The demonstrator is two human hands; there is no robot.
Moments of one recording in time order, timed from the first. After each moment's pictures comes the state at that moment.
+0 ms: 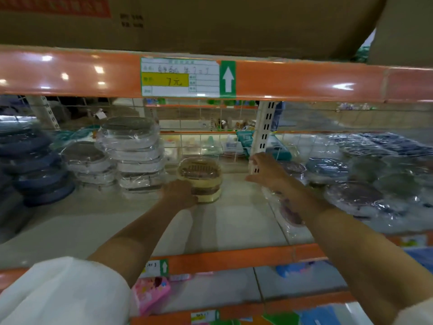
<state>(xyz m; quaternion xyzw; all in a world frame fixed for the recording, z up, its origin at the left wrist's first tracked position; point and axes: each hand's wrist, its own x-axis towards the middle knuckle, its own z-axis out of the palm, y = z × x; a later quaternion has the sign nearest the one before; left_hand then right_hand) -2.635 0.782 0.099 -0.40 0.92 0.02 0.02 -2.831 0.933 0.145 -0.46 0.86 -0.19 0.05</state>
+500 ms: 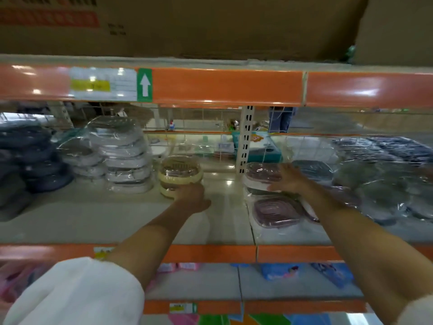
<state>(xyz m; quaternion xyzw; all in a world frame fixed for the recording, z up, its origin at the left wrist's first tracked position) -2.694 0.875 0.107 -0.39 0.92 -0.01 0.05 -2.922 1.023 0.142 -0.44 0.88 -0.14 0.12</state>
